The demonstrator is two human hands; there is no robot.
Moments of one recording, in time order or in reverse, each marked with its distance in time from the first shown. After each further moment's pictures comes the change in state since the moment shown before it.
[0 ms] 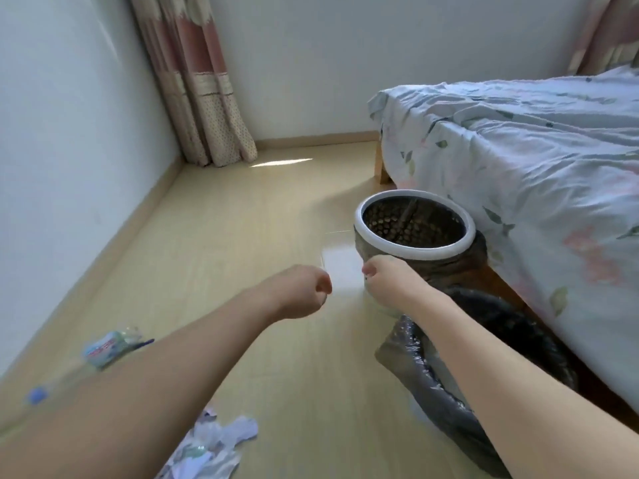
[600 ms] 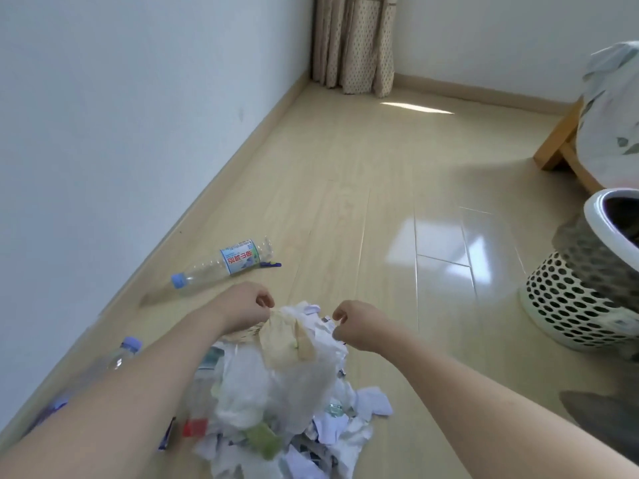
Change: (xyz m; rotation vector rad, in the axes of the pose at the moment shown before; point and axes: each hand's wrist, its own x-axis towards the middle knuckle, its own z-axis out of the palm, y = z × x) left_hand -0.153 -0.392 0.072 -0.402 0.001 -0.582; right_hand 0.027 -0.192 0.324 -0.224 -0.622 -0.144
